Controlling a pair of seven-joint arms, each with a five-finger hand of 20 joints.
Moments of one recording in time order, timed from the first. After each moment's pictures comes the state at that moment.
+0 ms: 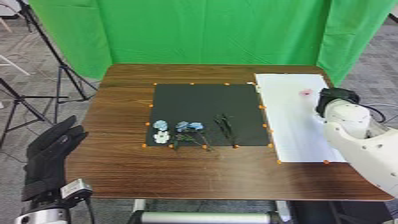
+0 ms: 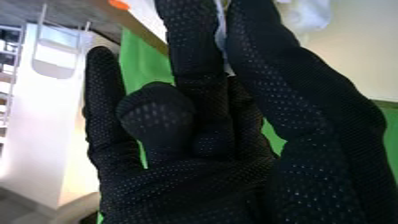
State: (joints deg) left arm 142.2 -49.9 -95.0 -127.9 42.2 33.8 35.6; right arm -62.1 -37.8 48.7 -84.8 -123.1 -15.7 42.7
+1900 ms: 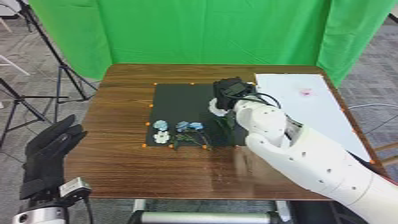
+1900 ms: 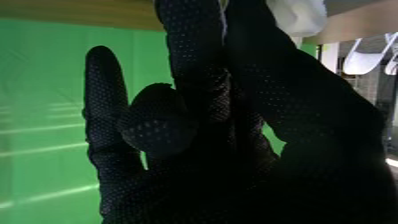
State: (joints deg) left arm 142.2 -51.4 -96.6 -128.2 44.7 32.8 32.4; right arm -53.8 -56.0 33.0 -96.6 -129.9 -13.1 29.4
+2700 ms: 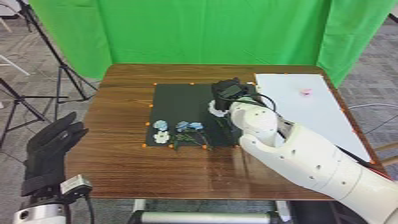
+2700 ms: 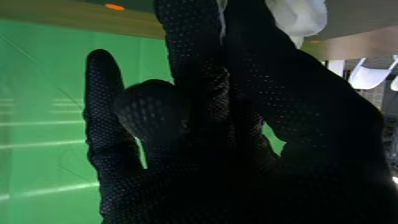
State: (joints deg) left arm 140.8 -52.8 -96.9 -128.2 46.2 31.5 30.6; right arm -50.4 -57.5 28.2 -92.3 -130.6 -11.8 31.7
